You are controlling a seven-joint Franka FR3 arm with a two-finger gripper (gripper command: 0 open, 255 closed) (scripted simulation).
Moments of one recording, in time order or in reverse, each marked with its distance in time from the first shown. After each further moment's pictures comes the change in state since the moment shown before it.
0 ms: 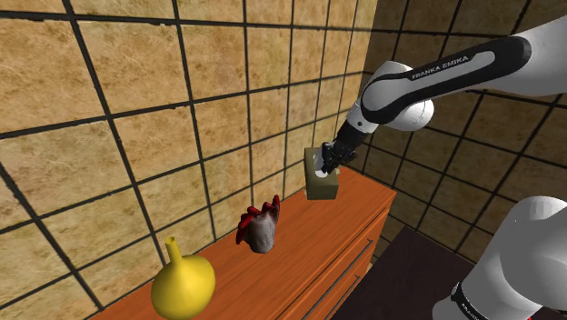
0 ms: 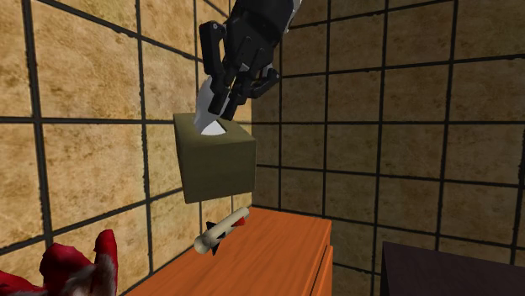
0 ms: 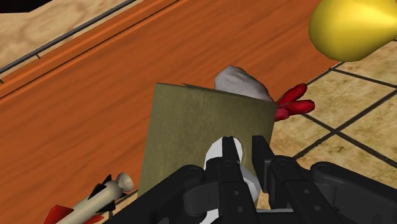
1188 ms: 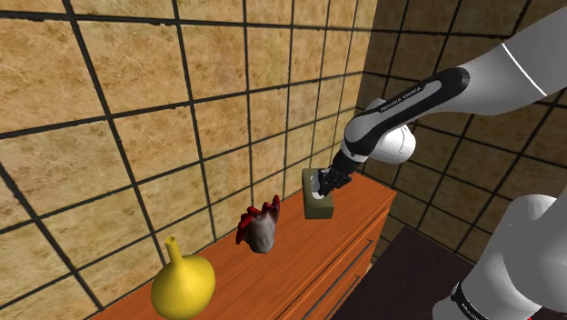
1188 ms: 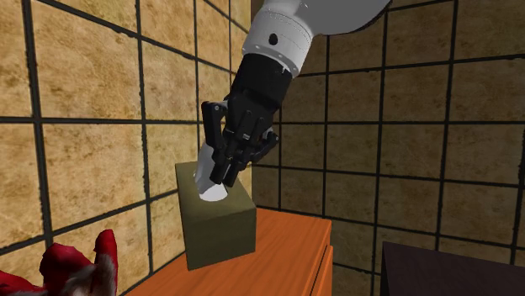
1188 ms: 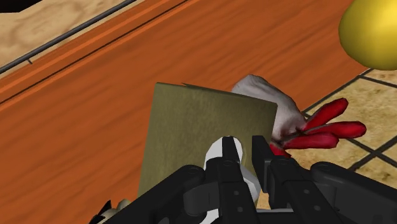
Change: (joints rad) arm 0.090 0.185 -0.050 -0.086 0.190 0.254 -0.193
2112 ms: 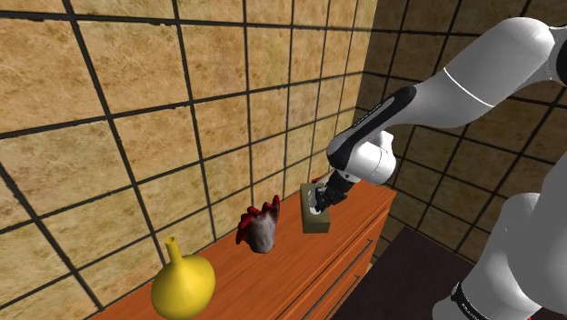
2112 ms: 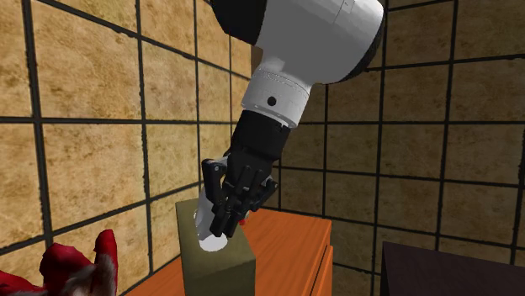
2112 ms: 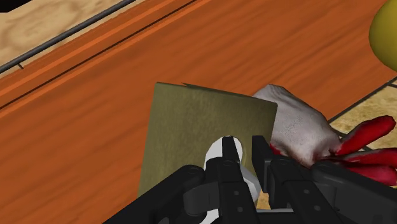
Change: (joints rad) arm 0.099 0.217 -0.035 0.028 0.377 0.147 -0.335
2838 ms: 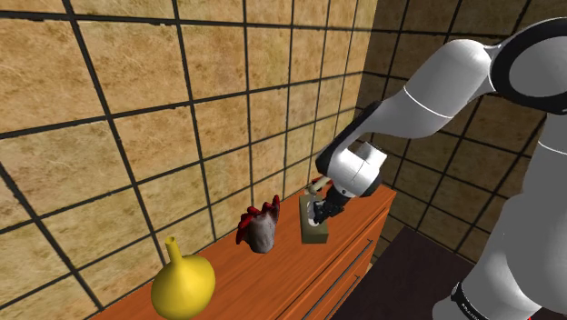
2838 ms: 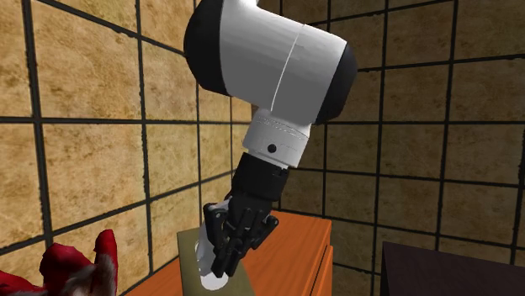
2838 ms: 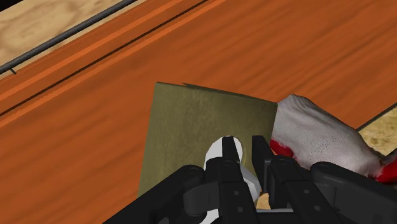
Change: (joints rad) arm -0.010 0.197 0.045 0.087 0.393 0.042 -0.365
